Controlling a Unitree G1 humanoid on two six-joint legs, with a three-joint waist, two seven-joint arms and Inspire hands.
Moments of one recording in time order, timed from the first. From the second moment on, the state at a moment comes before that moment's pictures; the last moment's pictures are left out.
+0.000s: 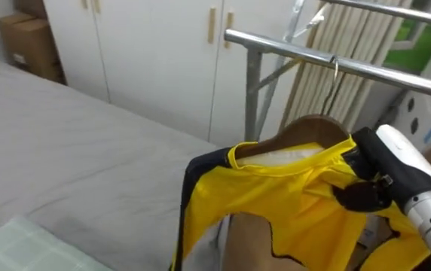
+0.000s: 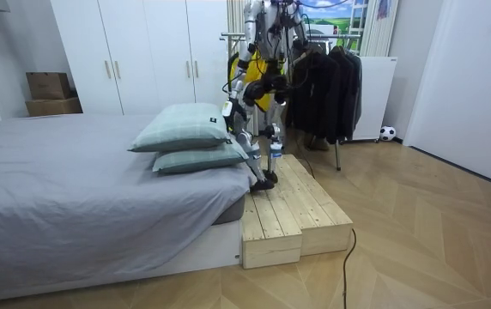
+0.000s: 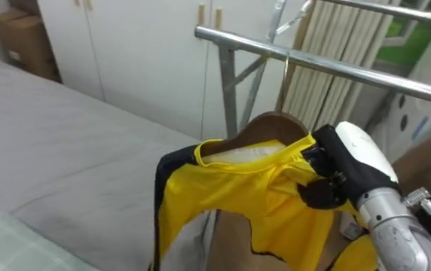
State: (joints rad) left arm 0.20 0.27 0.15 1.17 0.21 0.28 0.15; right arm 0.01 -0.43 -0.05 -0.21 -0.52 0.18 0.24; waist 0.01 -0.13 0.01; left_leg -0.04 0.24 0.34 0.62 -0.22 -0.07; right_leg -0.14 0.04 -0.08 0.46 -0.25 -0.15
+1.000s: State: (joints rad) left arm 0.17 0.22 0.19 1.21 0.07 0.30 0.18; right arm 0.01 -0.35 -0.04 -0.24 -0.62 0.19 0.12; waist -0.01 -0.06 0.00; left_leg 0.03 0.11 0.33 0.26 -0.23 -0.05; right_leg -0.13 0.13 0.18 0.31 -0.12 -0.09
